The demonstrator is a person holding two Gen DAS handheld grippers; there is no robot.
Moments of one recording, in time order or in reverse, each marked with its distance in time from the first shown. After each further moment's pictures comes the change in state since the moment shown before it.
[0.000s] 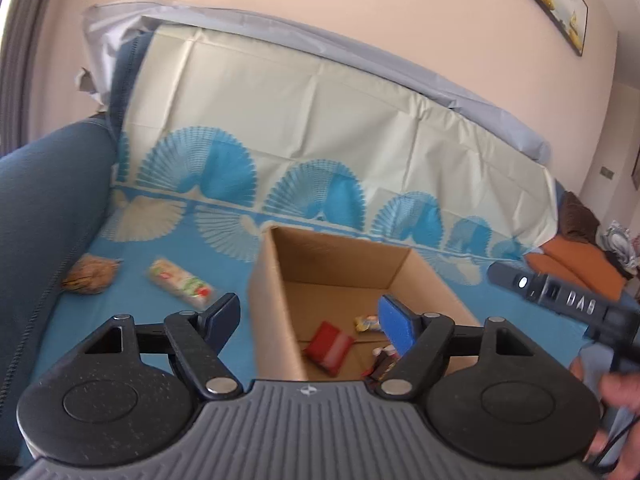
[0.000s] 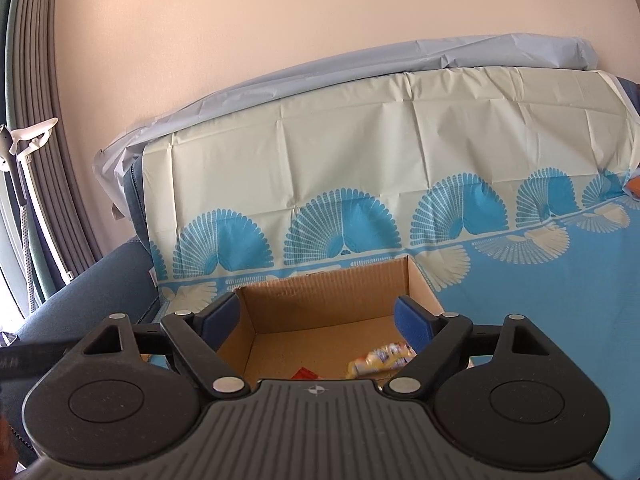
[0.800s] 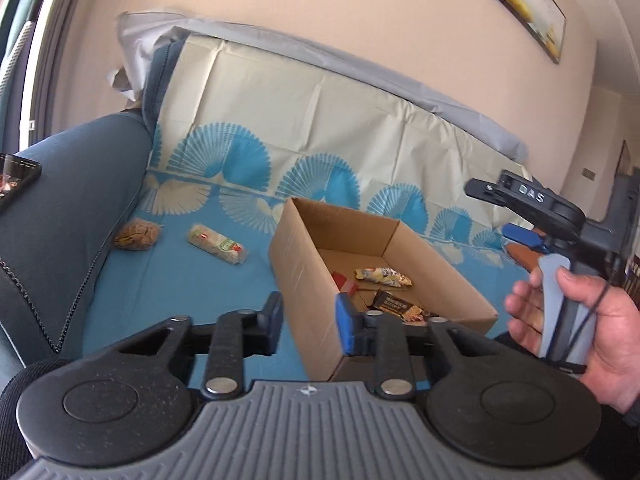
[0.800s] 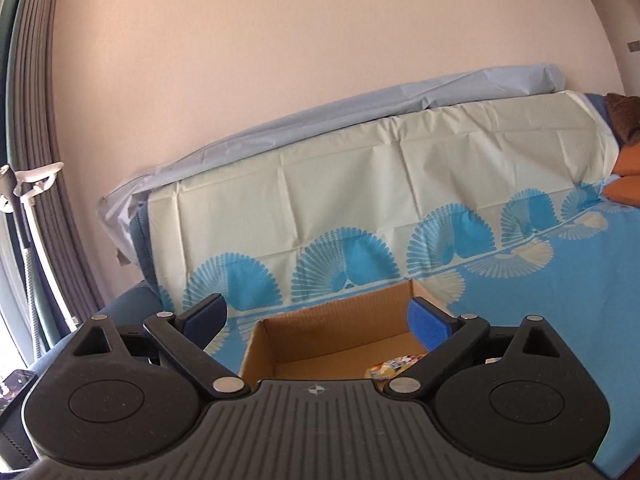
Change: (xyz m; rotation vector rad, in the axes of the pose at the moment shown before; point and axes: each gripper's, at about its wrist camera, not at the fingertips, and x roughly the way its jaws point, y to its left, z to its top) left arm -0.123 0.040 -0.076 0.006 -0.024 -0.064; right arm -0.053 0.043 -0.025 0.072 -0.148 -0.036
